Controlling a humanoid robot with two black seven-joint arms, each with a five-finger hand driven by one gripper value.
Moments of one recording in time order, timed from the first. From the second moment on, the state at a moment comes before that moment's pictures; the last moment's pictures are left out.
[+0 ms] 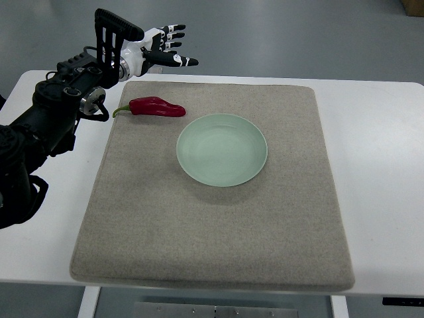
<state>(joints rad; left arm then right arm) -1.24 0.05 -0.09 -0.09 0.31 -0.37 -0.27 0.03 0.00 0.07 0.13 -0.17 0.18 0.06</state>
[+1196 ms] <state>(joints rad) -1.31 0.28 0.12 -0.42 1.03 -0.34 -0.28 0.03 0.00 0.07 0.13 -0.17 0.18 0.06</state>
